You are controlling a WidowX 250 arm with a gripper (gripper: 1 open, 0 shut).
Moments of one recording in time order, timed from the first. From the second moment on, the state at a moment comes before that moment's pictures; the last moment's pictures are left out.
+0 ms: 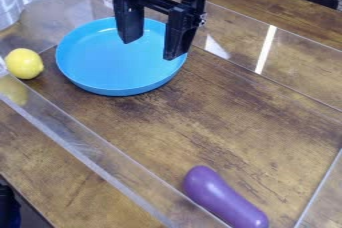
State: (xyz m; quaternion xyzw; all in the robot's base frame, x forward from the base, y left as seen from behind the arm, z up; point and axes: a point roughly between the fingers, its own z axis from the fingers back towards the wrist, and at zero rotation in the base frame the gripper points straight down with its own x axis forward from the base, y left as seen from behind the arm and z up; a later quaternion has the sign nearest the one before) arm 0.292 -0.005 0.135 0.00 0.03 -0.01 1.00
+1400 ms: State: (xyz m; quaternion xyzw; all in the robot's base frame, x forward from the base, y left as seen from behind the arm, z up) arm 0.280 0.043 0.109 0.00 0.06 -0.09 0.99
